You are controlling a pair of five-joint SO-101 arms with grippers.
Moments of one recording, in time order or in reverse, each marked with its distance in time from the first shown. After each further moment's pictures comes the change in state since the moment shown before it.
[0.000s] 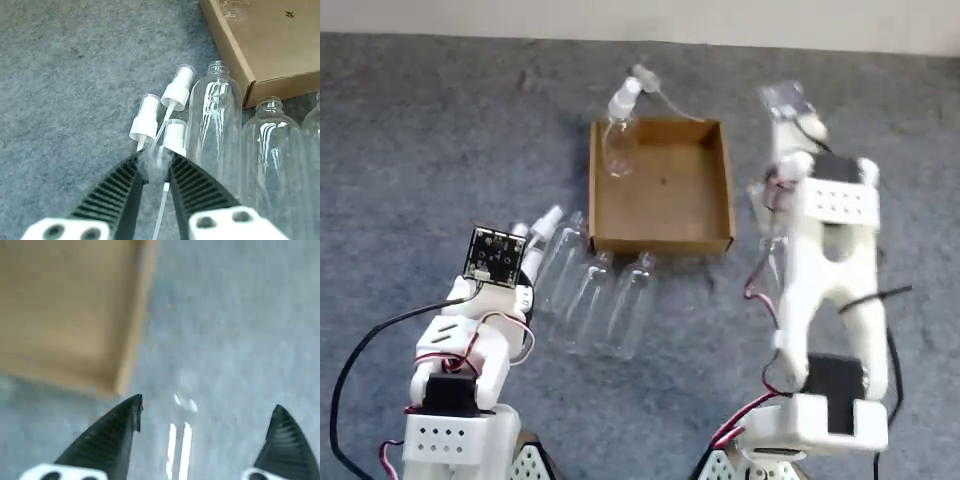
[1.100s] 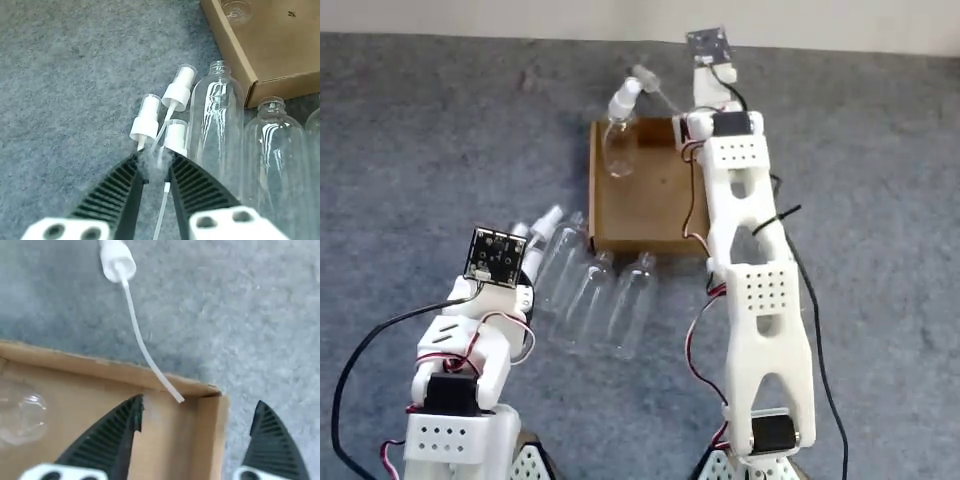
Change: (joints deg) left arm -0.1 0.0 1.0 -1.3 0.0; right arm -9.1 61.5 -66.4 -9.3 -13.5
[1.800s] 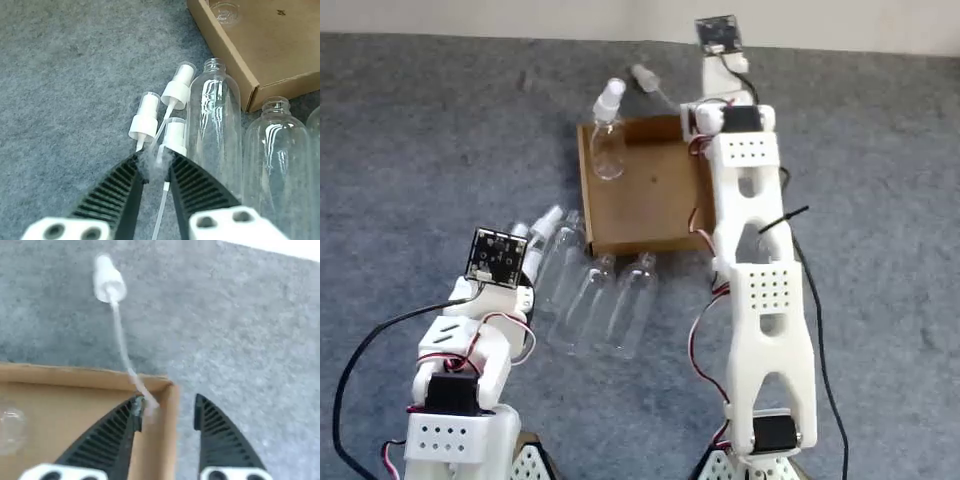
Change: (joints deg) left arm 0.1 0.0 0.7 -0.4 0.0; right arm 2.1 0.7 -8.4 4.4 0.0
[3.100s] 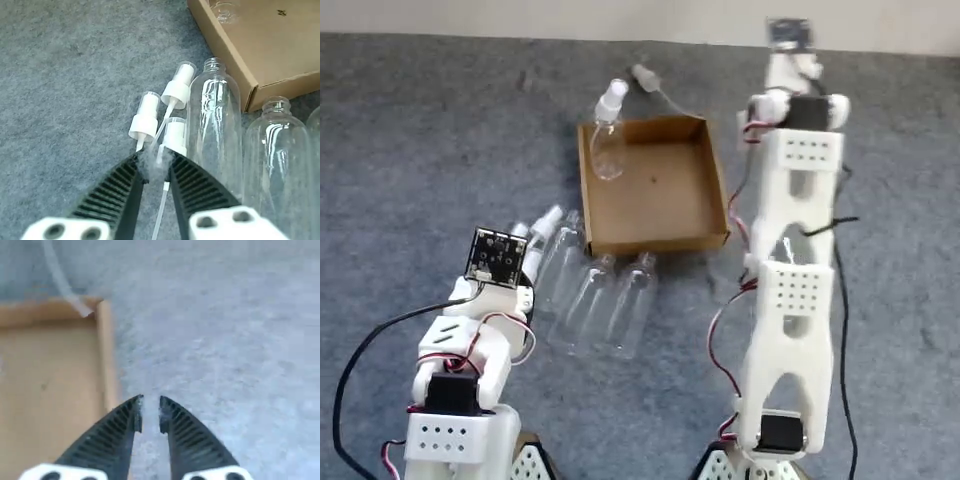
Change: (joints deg) left arm -0.1 0.0 0.0 0.0 0.0; right arm 9.8 -4.6 -18.5 33.6 -3.3
